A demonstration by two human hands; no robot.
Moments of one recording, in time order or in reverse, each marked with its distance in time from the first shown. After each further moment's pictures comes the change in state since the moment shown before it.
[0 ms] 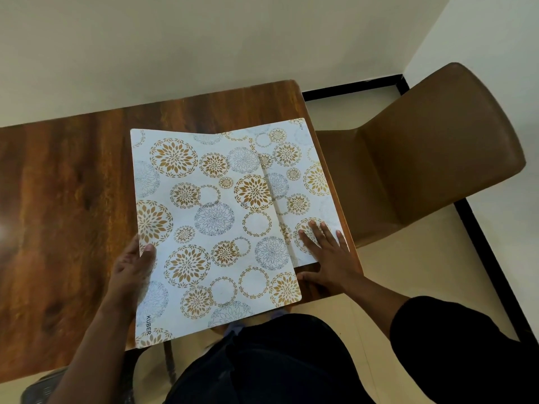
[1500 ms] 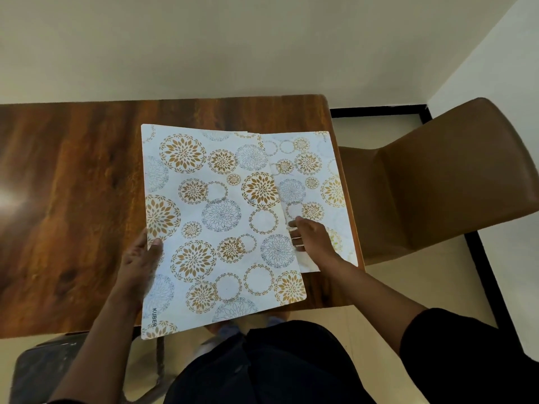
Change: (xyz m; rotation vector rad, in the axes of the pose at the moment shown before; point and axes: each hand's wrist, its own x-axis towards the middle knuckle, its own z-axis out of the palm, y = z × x) left_hand -0.033 -0.006 -0.011 -0.057 0.071 0.049; right_hand 0.046 -0.094 -0.087 1.212 0.070 0.376
